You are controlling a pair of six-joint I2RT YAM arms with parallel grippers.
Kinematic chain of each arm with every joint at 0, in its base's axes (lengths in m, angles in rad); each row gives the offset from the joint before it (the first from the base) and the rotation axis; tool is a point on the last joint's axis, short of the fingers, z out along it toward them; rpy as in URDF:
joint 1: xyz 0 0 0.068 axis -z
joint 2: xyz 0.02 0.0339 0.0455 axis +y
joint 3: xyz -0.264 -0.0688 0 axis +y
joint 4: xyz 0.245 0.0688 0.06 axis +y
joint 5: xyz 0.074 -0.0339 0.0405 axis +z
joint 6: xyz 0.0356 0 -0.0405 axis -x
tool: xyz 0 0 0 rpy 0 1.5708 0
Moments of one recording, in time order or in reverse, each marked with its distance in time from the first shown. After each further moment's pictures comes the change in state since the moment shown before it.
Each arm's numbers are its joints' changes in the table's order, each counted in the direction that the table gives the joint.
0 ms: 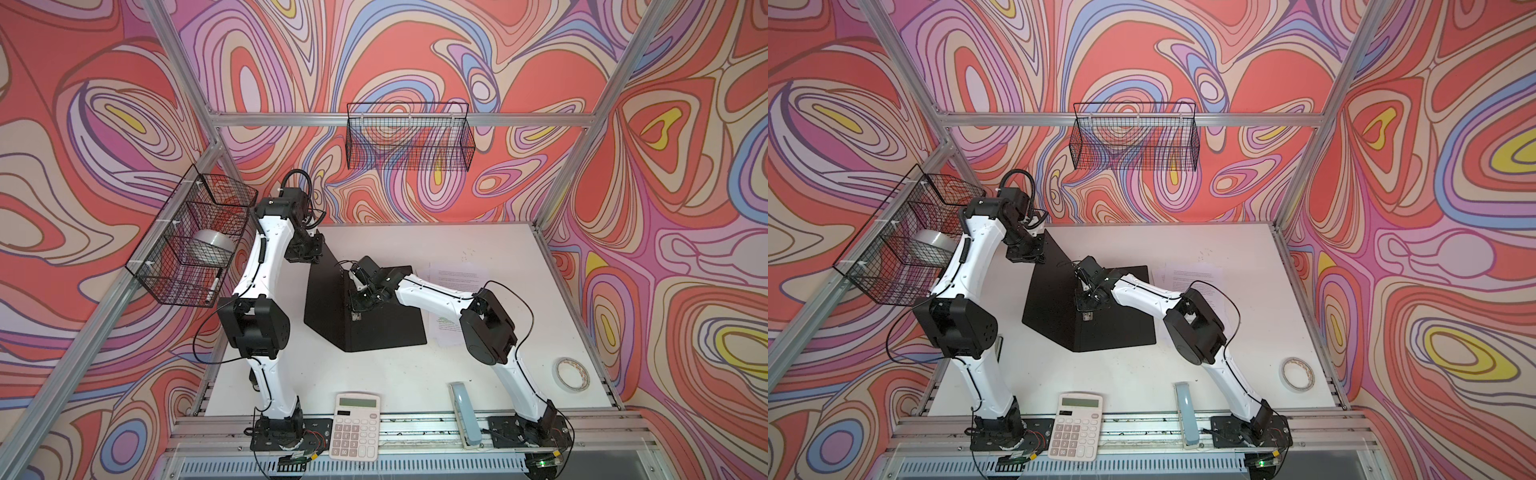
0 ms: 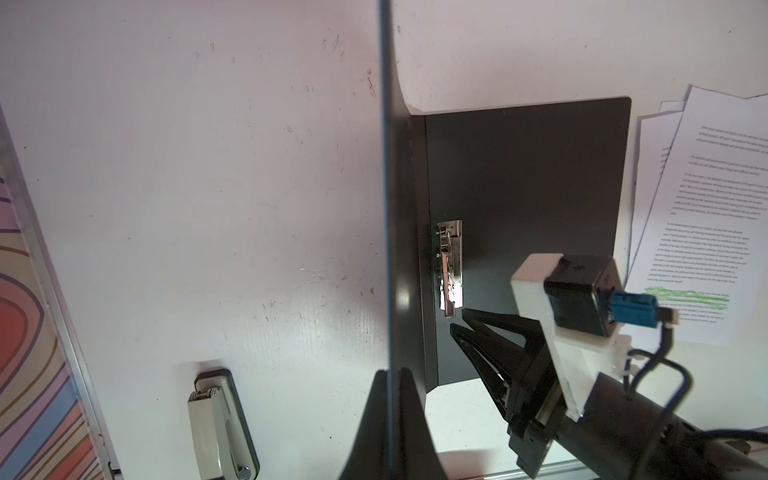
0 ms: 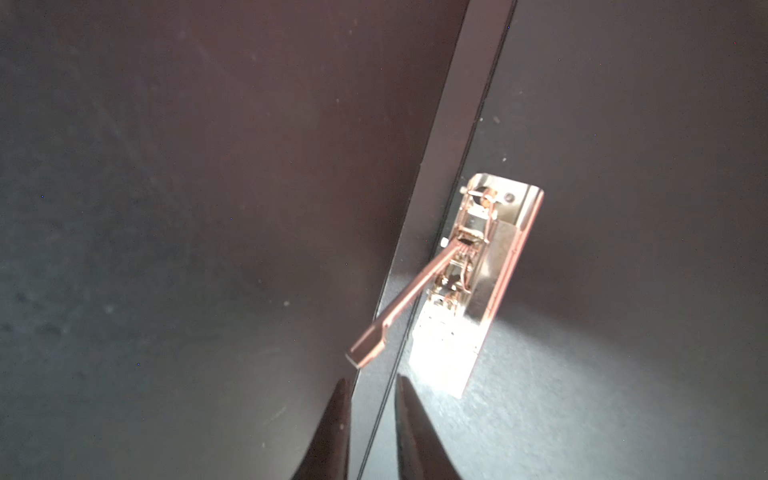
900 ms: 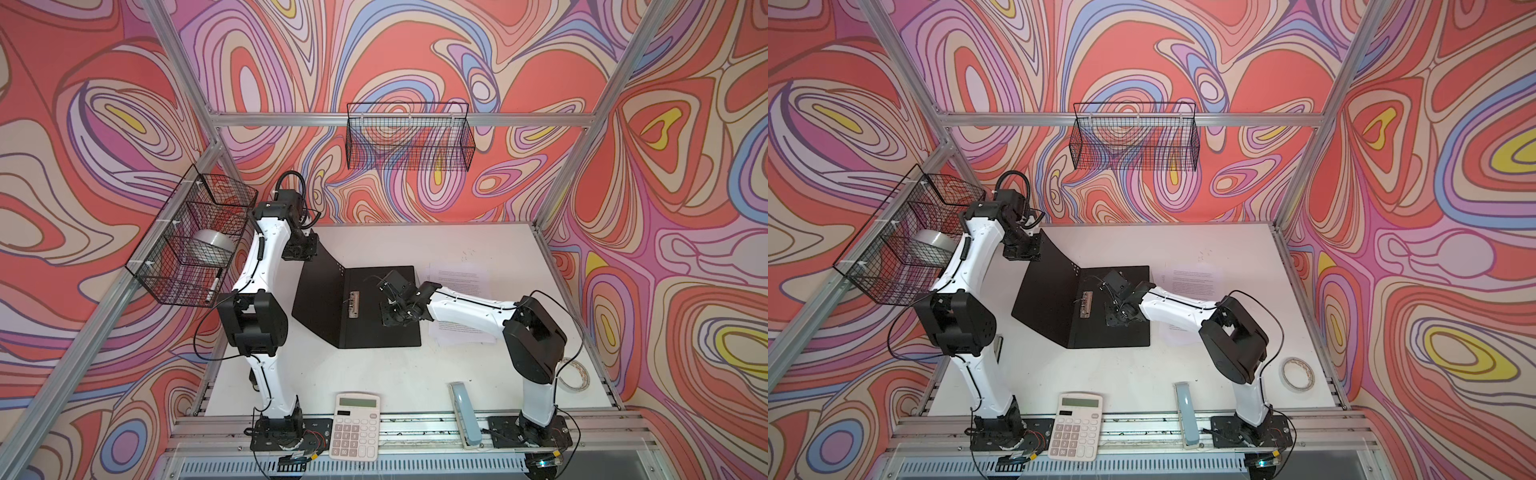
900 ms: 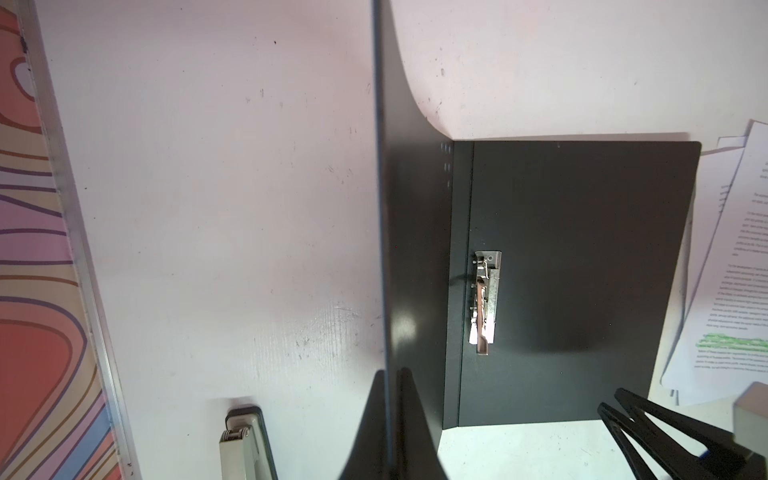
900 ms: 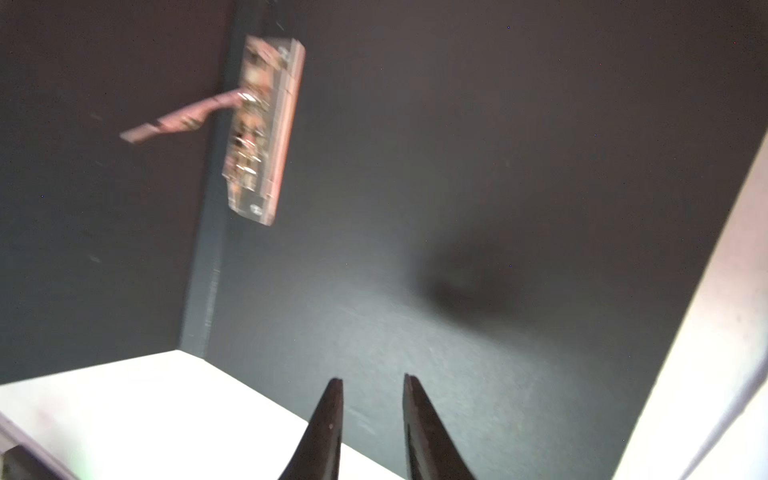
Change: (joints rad) left arm -0.046 0.023 0.061 -0.132 0.040 -0.047; right arm 0.005 -0.356 0.503 -0.016 -0.229 -0.036
